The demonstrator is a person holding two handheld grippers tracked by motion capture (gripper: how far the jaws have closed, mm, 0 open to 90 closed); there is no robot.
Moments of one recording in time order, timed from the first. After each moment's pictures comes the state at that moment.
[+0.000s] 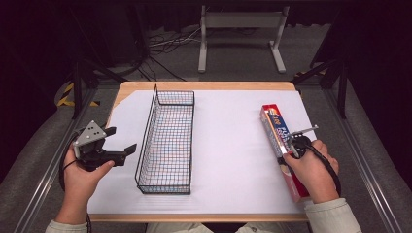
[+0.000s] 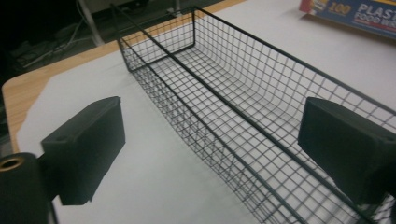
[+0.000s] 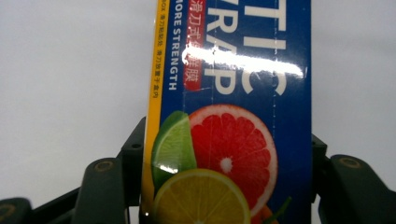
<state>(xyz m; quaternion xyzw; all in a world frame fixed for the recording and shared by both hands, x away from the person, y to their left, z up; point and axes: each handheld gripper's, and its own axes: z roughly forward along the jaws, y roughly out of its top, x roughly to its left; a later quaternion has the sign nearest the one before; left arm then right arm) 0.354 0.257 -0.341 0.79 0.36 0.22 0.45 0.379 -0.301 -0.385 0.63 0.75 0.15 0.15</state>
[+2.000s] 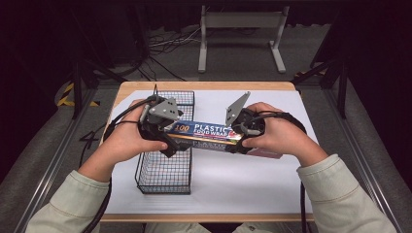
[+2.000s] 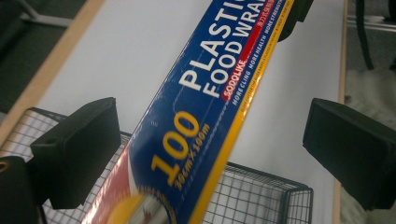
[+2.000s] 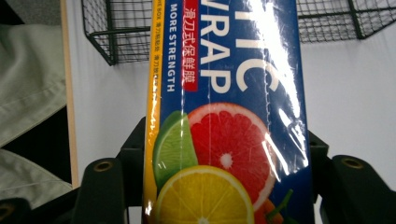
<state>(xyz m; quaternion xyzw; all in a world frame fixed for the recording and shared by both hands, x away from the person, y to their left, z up) 0.390 0.106 -0.257 0.93 0.09 0.10 0.35 0.400 -0.150 -0.269 0.07 0.97 0.22 0.07</state>
